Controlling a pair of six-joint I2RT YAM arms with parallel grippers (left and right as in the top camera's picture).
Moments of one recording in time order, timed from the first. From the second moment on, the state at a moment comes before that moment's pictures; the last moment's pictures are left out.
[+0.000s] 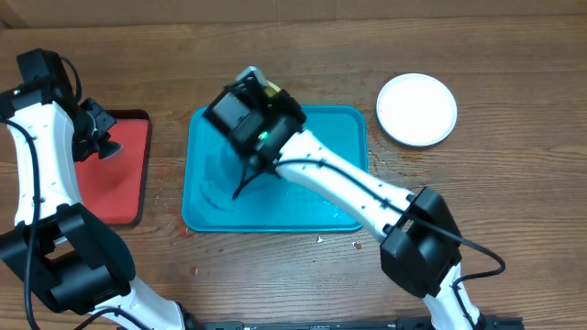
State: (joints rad) left arm 0.41 1.87 1.66 -1.09 -0.06 -0.46; right arm 0.91 2.15 1.95 -0.85 0.94 0.07
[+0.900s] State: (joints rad) left arm 0.41 1.89 1.66 -1.09 -0.06 -0.47; right arm 1.01 2.15 1.96 -0.61 1.22 -0.37
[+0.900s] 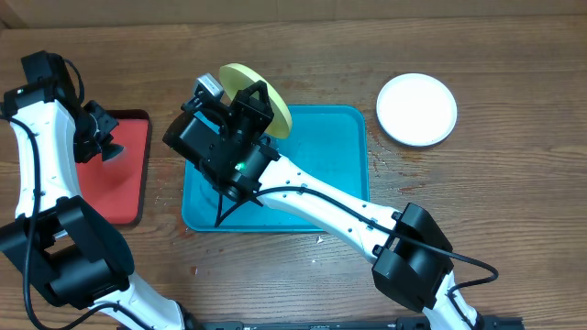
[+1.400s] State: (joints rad) left arm 0.41 1.89 1.66 -1.09 -0.06 -0.47; right arm 0.95 2.15 1.96 -0.76 0.95 -0.18
